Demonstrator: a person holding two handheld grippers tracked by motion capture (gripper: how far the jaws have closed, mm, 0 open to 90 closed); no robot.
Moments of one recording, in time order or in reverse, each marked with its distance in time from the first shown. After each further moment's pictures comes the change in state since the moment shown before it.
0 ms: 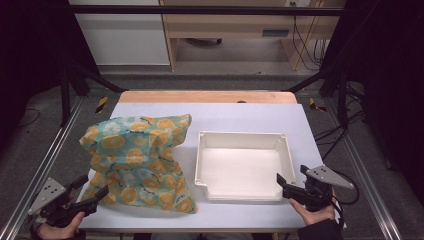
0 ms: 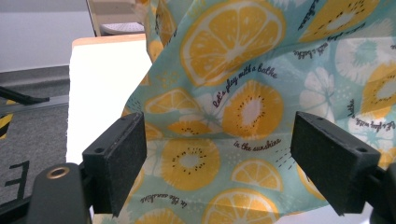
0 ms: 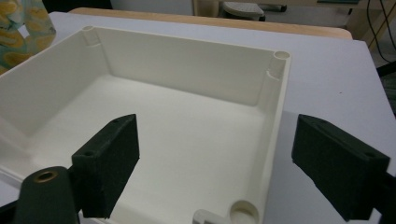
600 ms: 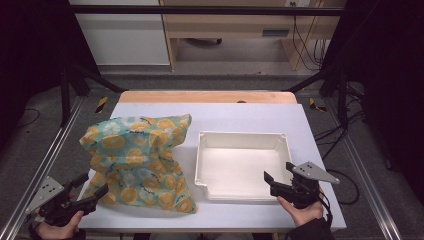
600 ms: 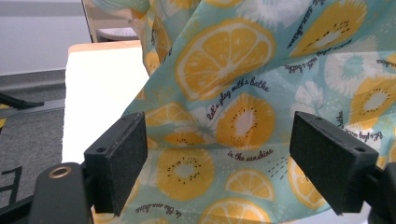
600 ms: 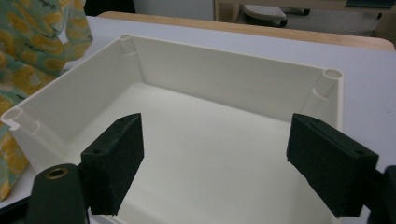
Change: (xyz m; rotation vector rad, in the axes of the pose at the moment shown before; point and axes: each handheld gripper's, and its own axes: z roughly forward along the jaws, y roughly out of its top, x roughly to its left) left arm -0.001 0.006 -0.001 -0.019 -0.019 -0.007; right arm 0.029 0.014 0.010 -0.002 0.072 -0.020
